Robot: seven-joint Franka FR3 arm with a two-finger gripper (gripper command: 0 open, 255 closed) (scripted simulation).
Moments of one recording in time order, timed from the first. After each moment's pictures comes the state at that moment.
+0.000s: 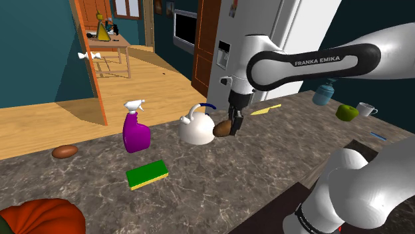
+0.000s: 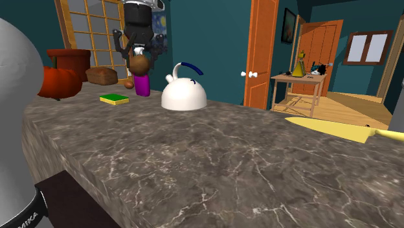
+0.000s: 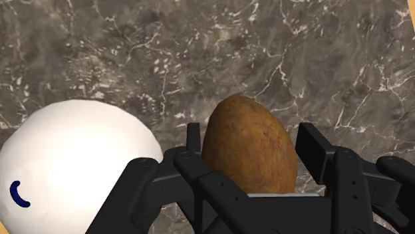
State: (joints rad) arm 0.31 -0.47 -0.11 -2.43 0.01 1.94 -0.62
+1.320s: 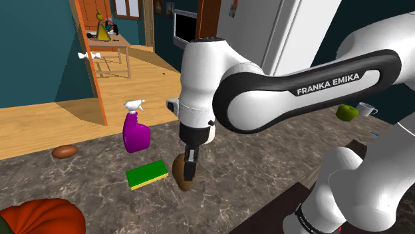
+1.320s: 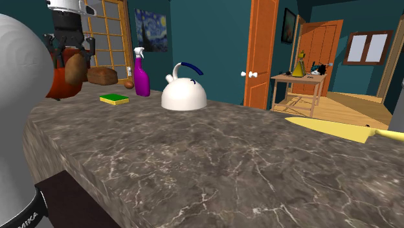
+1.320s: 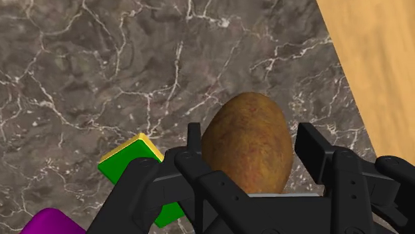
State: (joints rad) arm 0.51 -0.26 0.24 -2.26 0.13 2.00 -0.14
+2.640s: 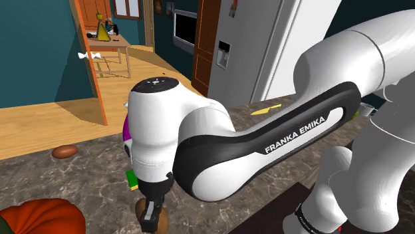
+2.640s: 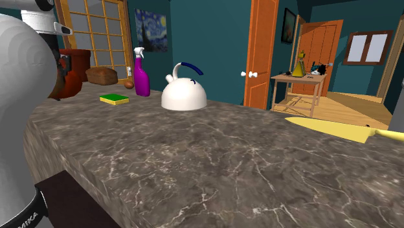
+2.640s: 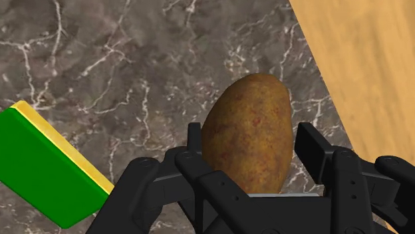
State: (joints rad) arm 0.58 0.01 0.38 -2.11 0.06 2.14 0.11
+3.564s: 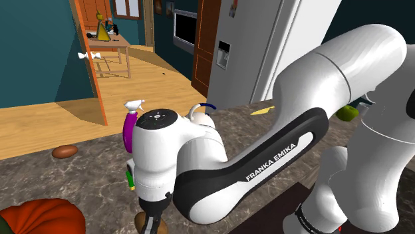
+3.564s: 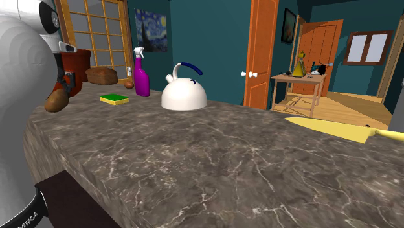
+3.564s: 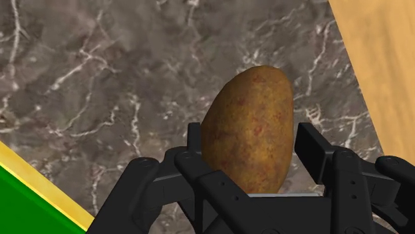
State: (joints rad) arm 0.59 0.10 0.38 -2.19 0.02 2.32 0.13
